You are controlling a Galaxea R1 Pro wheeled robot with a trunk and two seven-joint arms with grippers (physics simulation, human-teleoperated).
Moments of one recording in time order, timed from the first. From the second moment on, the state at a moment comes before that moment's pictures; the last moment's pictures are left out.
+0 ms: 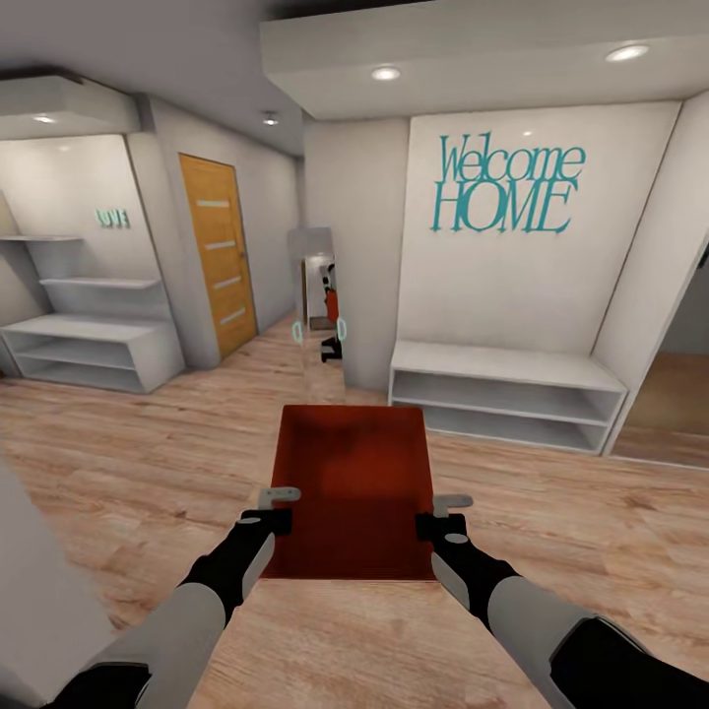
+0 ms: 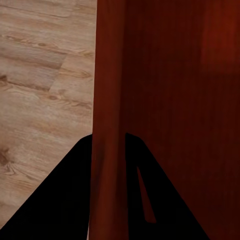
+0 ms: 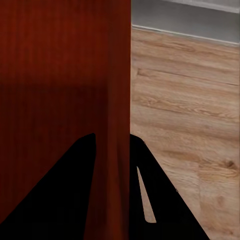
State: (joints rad) left arm -0.76 -0.13 0.03 -0.43 -0.03 0.24 0.18; right arm -0.83 0.08 0.61 -0.19 -0.54 -0.06 -0.26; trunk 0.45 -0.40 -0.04
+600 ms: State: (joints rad) left arm -0.76 -0.13 0.03 -0.43 -0.03 0.24 0.18; right arm -0.83 0.08 0.61 -0.19 -0.54 -0.06 -0.26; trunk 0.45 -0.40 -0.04
